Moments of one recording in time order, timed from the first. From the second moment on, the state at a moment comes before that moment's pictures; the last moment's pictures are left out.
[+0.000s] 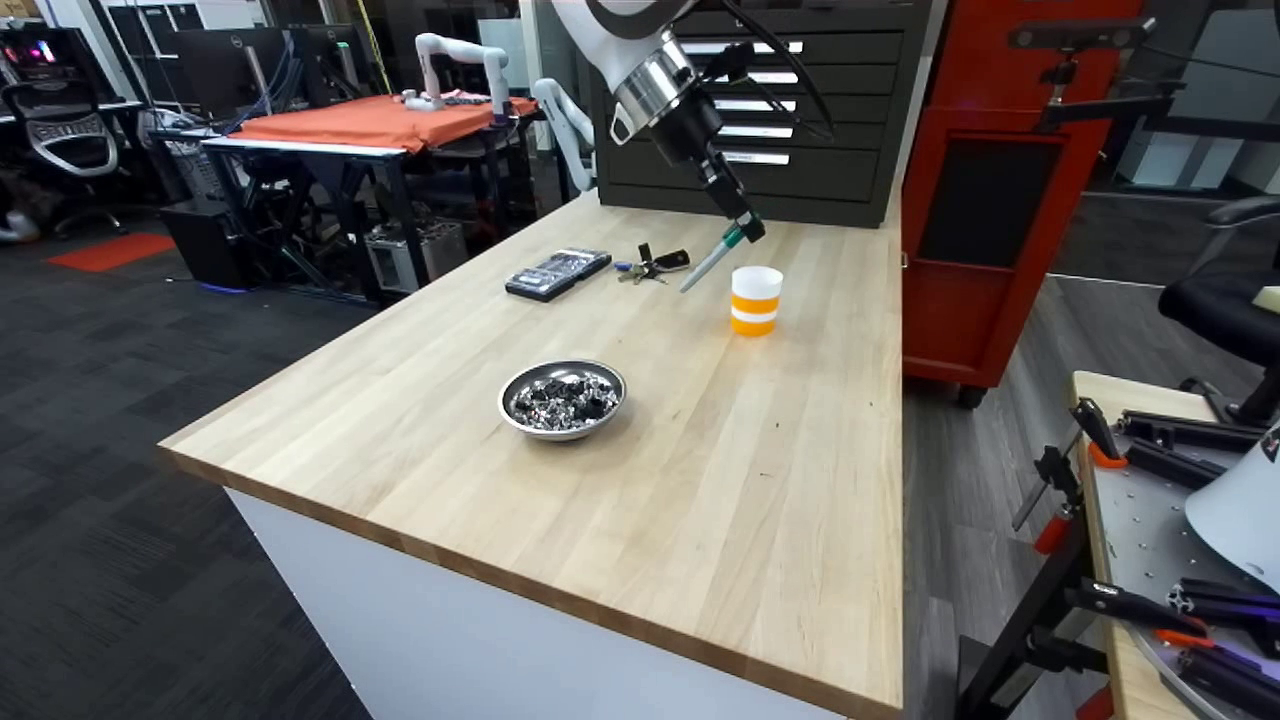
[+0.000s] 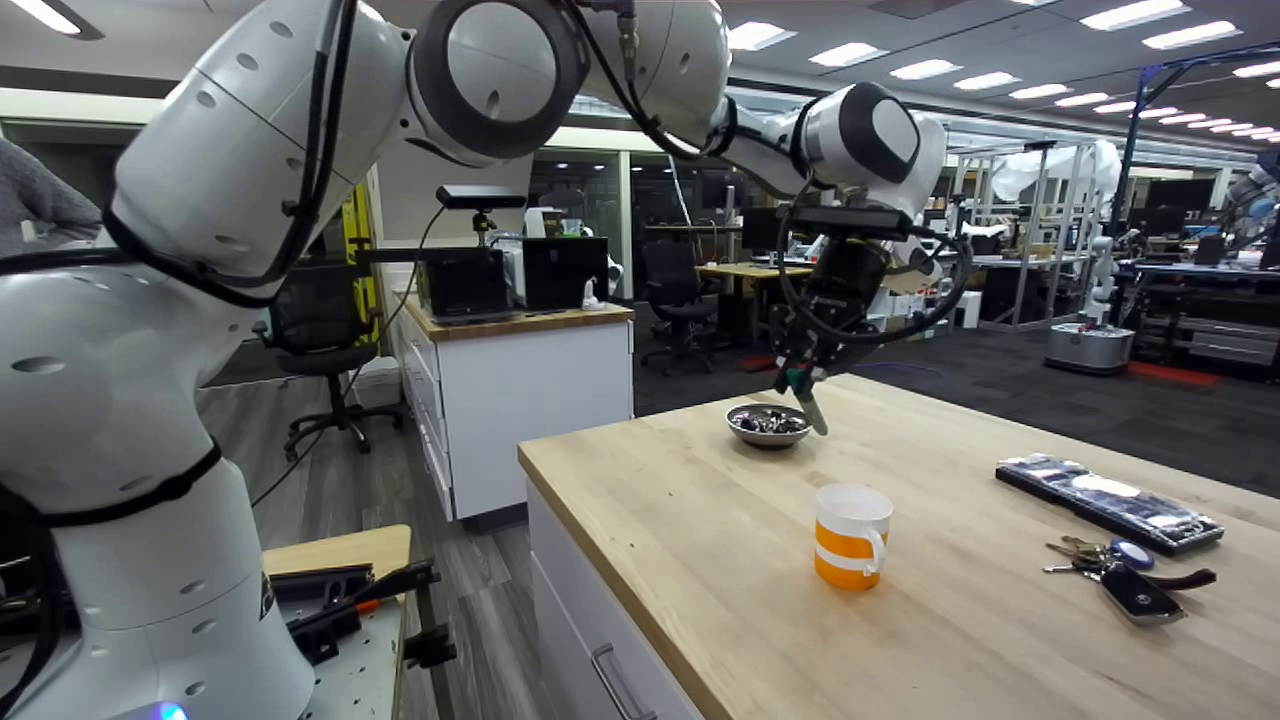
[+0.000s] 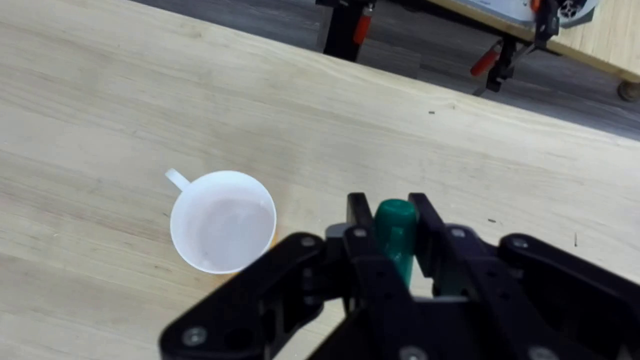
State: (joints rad) arm 0.01 0.73 0.06 -1.09 -0.19 1.19 -0.35
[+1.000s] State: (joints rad) arm 0.18 0.66 0.09 -1.51 -0.13 1.50 0.04
